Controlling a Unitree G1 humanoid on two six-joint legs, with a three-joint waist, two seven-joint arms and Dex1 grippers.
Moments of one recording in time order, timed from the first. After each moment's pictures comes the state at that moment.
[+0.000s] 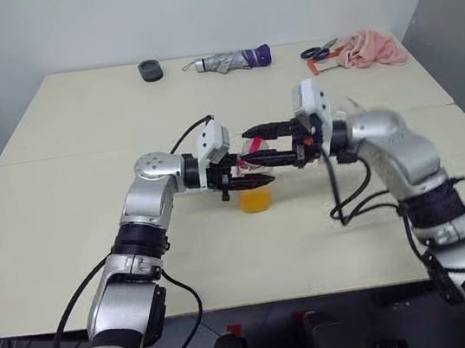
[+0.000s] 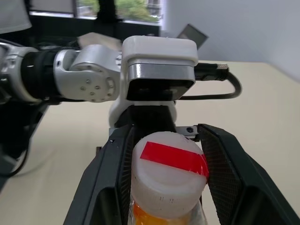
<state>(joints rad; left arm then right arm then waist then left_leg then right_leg) -0.85 0.38 -0.13 0.46 -0.25 0.17 -1.39 -0.87 -0.45 0.19 0.12 0.42 0.40 1.17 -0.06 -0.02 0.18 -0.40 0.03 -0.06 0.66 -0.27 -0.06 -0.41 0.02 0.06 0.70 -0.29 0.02</state>
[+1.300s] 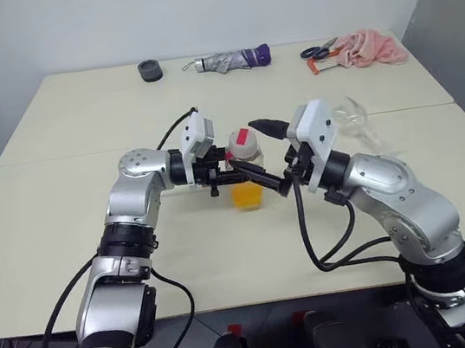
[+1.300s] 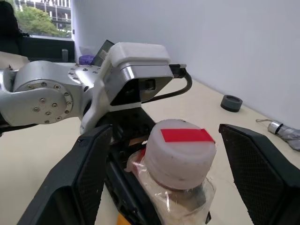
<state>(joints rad) -0.85 0.43 -0.10 0.44 -0.31 0.20 -1.41 -0.55 -0.29 0.20 -0.49 0.30 0.62 0.49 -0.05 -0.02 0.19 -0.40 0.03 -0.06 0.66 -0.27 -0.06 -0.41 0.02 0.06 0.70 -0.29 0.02</state>
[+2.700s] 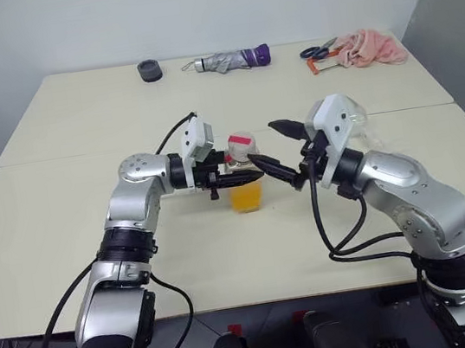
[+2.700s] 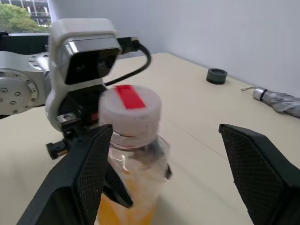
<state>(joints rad) -0.81 0.44 -0.10 0.43 -0.31 0.19 -1.39 -0.50 -0.39 0.08 -0.50 0.42 0.70 0.48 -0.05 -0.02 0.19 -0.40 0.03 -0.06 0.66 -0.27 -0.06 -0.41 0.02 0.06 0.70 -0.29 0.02</state>
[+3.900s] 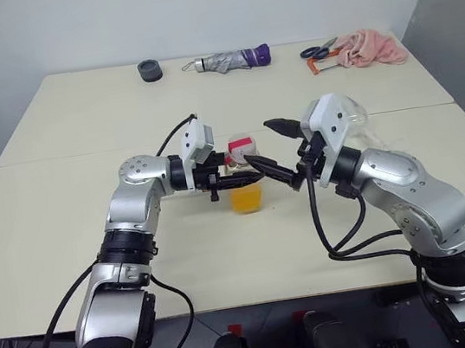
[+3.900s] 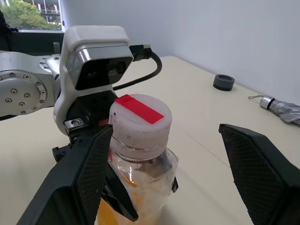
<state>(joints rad) -0.81 0.43 -0.10 0.42 -0.31 0.19 -1.38 -0.53 -0.38 0.14 -0.49 0.40 0.66 0.50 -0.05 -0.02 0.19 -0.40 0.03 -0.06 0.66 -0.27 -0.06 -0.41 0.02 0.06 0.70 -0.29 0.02</state>
